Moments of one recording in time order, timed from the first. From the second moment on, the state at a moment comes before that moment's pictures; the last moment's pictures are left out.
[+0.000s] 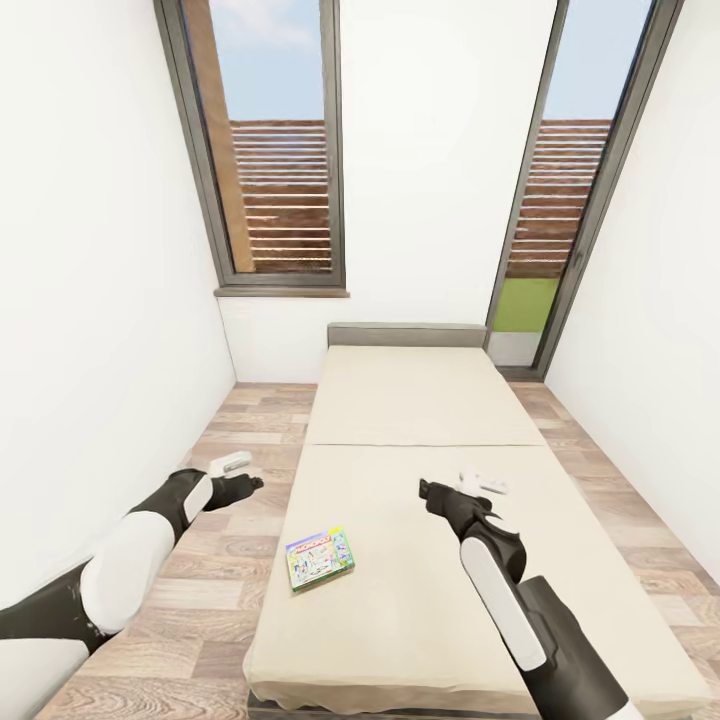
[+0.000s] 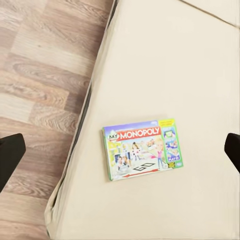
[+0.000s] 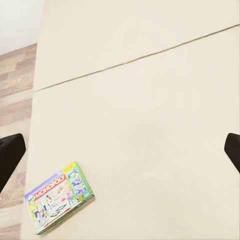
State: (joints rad) left arm -1.04 0.06 0.54 -0.21 -0.24 0.46 -0.12; right arm -0.43 0.00 0.32 -1.49 -0.64 0.54 -0.65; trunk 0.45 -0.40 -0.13
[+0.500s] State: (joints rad) left arm -1.03 0.04 0.54 -0.21 -0.26 0.44 -0.13; right arm -0.43 0.00 0.36 -1.50 -0.64 0.54 -0.65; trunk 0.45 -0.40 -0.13
